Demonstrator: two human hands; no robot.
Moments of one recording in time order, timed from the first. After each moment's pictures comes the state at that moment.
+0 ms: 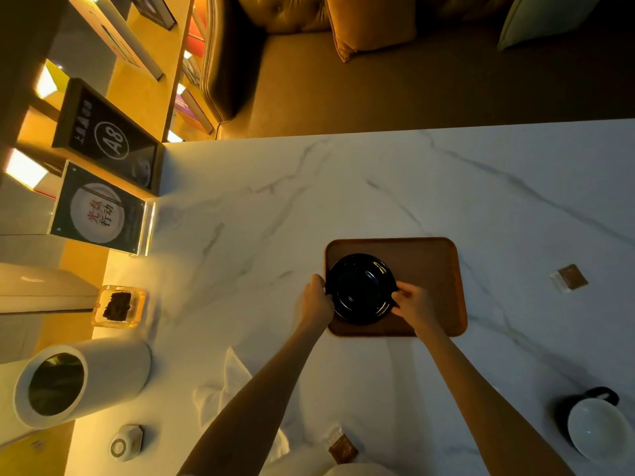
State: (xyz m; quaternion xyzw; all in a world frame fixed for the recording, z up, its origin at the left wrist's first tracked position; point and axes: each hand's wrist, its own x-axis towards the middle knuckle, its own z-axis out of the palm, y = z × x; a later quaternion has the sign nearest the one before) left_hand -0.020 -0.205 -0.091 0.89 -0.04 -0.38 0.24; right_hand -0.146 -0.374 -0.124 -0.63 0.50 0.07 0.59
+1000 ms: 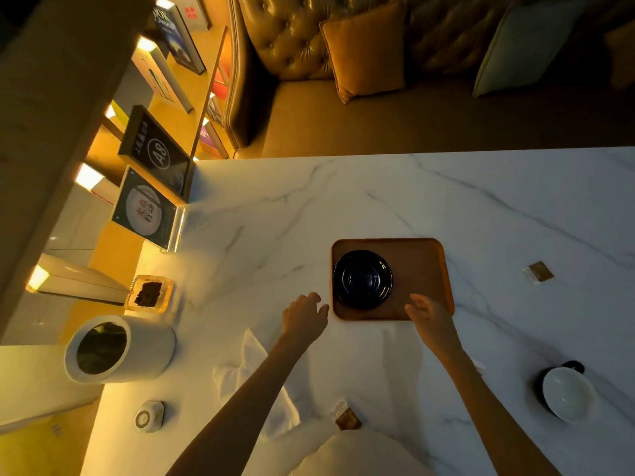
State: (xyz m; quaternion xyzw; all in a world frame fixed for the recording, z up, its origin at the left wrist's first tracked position) left_hand -0.061 -0.120 -0.027 0.92 -0.17 -0.32 0.13; right_hand -0.228 -0.332 -0.029 -0.78 0.44 0.04 0.45
